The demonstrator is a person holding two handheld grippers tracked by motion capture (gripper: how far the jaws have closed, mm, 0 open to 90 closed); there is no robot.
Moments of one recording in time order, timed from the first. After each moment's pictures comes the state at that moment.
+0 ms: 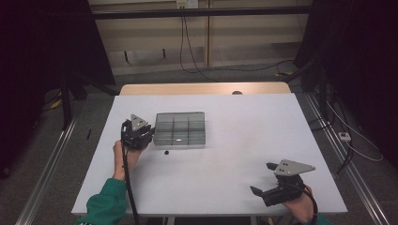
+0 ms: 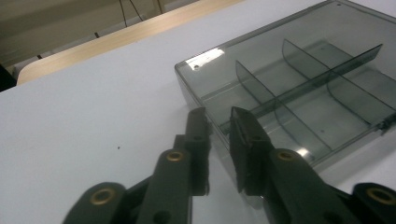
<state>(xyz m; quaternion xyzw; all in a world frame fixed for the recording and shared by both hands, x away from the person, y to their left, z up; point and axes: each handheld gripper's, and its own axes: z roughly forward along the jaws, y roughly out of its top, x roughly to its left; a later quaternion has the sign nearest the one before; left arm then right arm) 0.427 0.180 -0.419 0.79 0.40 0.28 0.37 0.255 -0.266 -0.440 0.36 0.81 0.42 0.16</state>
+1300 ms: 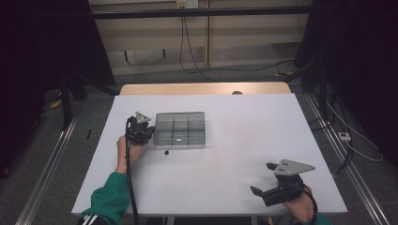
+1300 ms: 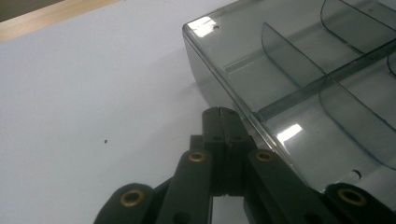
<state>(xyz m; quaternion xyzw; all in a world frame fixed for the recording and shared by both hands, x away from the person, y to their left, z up) 0.464 0.181 -0.445 0.81 0.42 0.24 0.33 0.256 -0.267 -0.441 0.36 0.81 0.42 0.16</state>
